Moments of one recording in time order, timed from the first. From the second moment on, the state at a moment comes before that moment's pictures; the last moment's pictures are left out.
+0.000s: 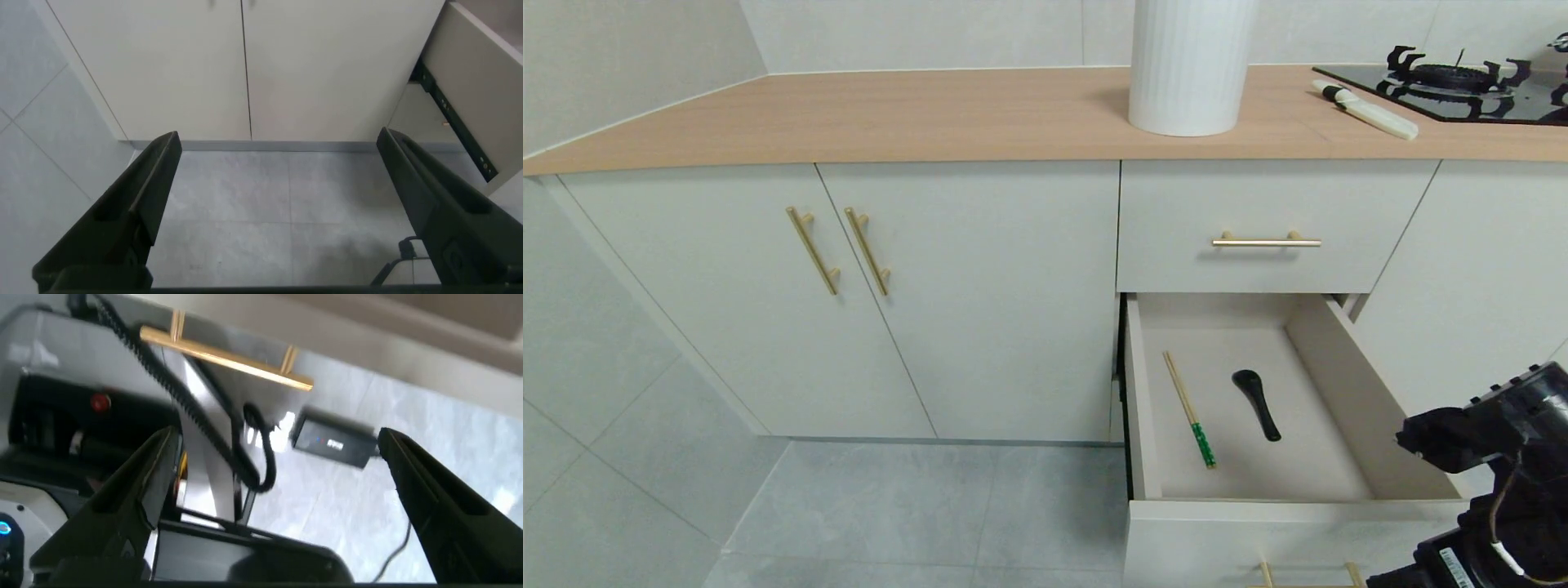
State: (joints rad) left arm 0.01 0.00 0.00 0.00 -0.01 0.00; right arm 0.45 1.40 -0.66 0.38 -0.13 0.16
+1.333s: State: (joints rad) left arm 0.01 0.00 0.00 0.00 -0.01 0.00; right arm 0.40 1.64 -0.71 -0.03 -0.23 0.28
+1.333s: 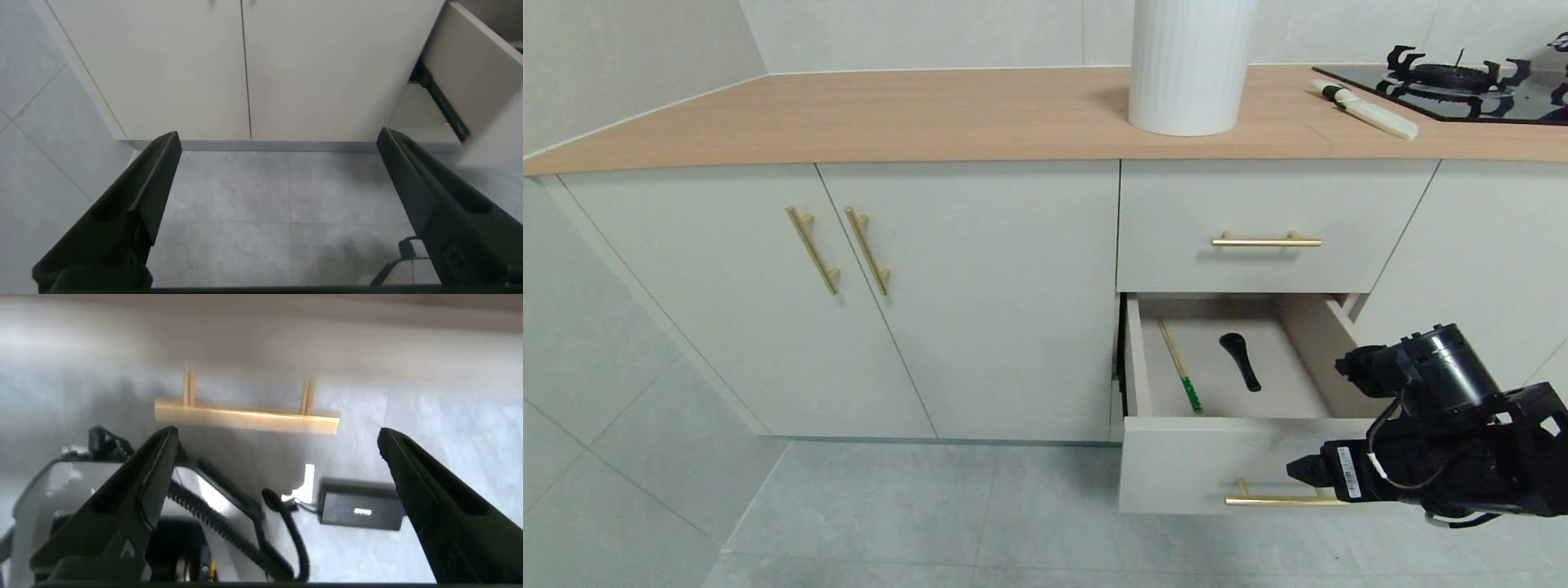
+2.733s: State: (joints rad) left arm 0.01 0.00 0.00 0.00 -0.01 0.00; right arm 0.27 2.09 -1.03 -0.67 -0.30 0.17
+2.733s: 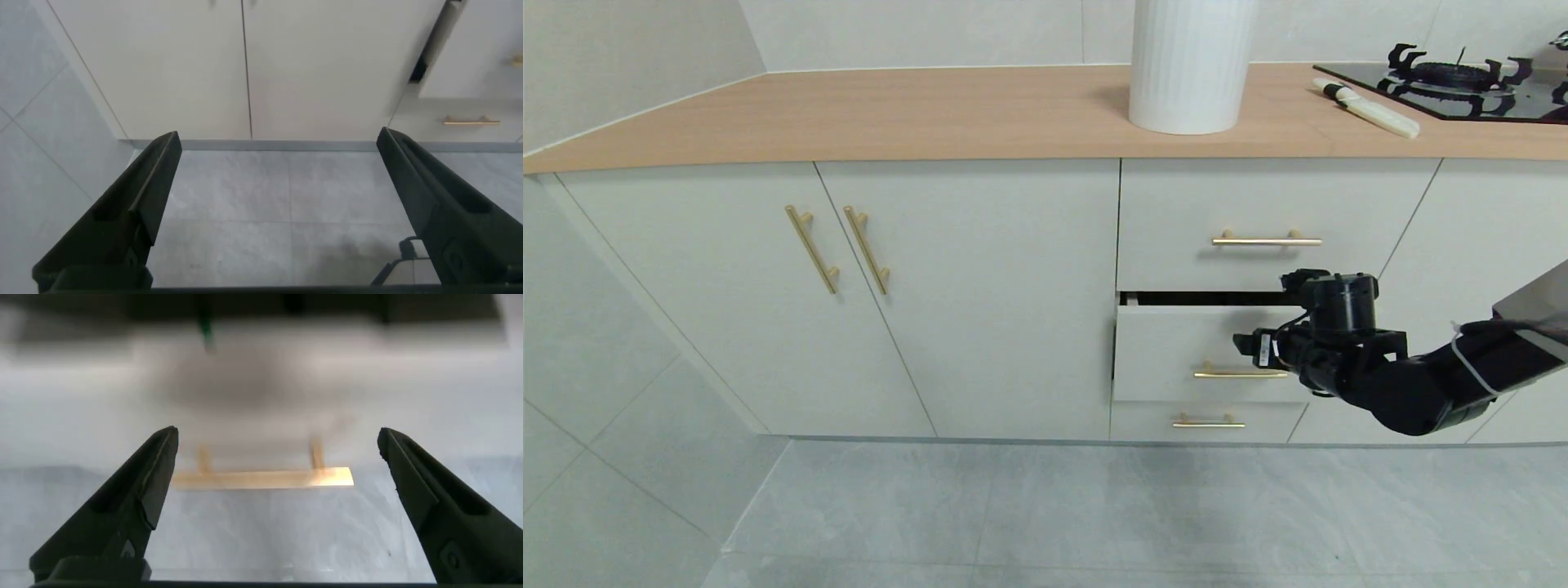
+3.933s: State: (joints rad) left arm 0.01 0.00 0.00 0.00 -0.01 0.00; right arm 0.21 2.35 -1.24 -0.93 -0.45 0.18
